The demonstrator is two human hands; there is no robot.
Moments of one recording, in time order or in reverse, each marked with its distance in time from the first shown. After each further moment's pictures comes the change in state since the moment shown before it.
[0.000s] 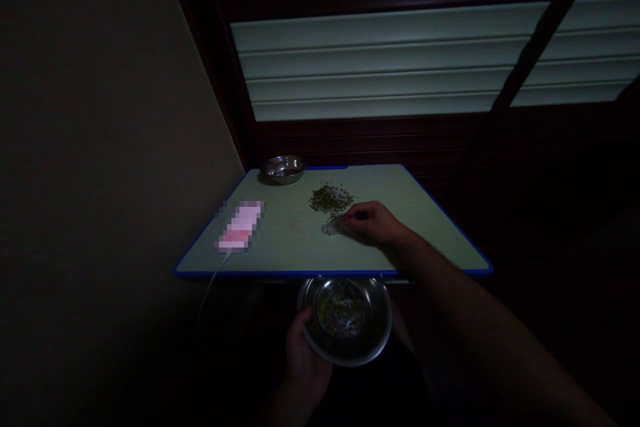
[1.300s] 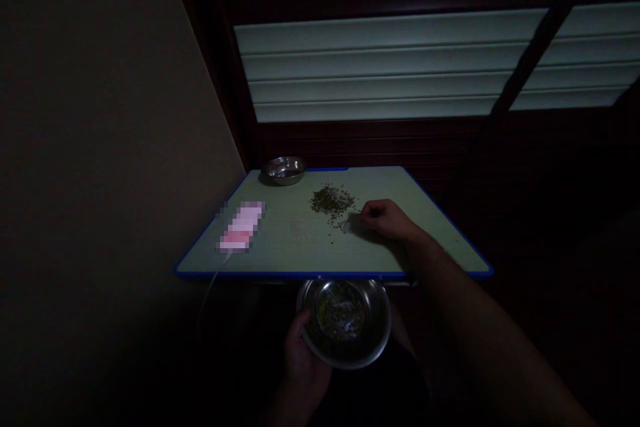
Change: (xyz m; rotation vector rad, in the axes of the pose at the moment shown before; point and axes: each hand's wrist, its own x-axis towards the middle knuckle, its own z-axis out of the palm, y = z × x) left_hand -0.002 0.000 -0.002 0.034 -0.001 0.016; right_hand -0.003 0.003 -0.024 -0.122 0.096 0.088
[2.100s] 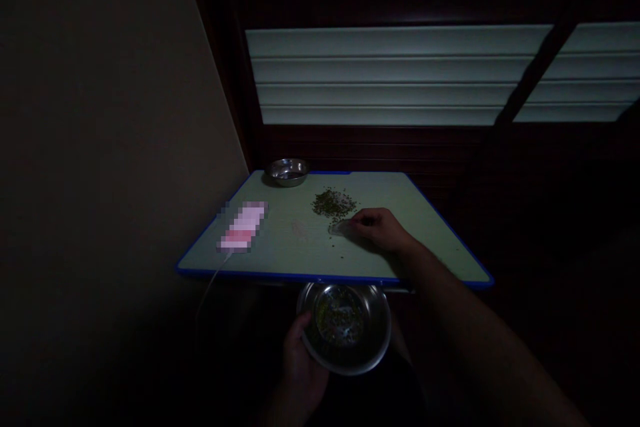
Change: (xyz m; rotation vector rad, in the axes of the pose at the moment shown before) left_hand 0.002 -0.001 0.001 -0.026 -0.030 -0.016; right_hand 0.000 0.001 0.015 -0.007 -0.042 -0.148
